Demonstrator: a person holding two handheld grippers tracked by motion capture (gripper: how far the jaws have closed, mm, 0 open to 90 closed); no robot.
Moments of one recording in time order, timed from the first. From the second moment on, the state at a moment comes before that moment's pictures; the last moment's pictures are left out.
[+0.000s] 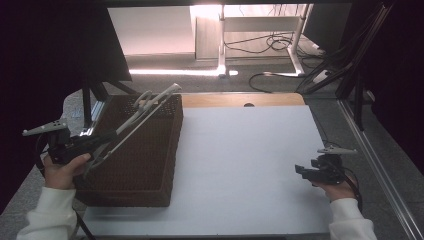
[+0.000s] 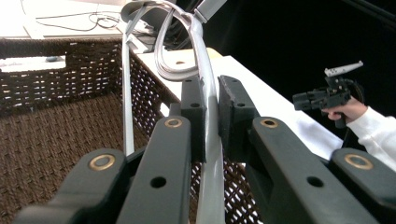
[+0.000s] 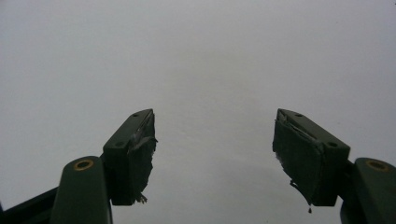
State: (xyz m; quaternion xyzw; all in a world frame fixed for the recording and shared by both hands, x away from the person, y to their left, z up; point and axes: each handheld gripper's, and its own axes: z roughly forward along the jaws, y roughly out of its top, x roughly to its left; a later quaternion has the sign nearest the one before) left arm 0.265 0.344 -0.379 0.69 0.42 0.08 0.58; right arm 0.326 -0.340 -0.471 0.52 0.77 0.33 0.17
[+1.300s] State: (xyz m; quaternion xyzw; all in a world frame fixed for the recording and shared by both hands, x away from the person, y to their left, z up) left arm 0.268 0.349 -0.416 0.71 0.46 0.08 0.53; right arm 0.327 -0.338 -0.474 0.52 0.77 0.33 0.17
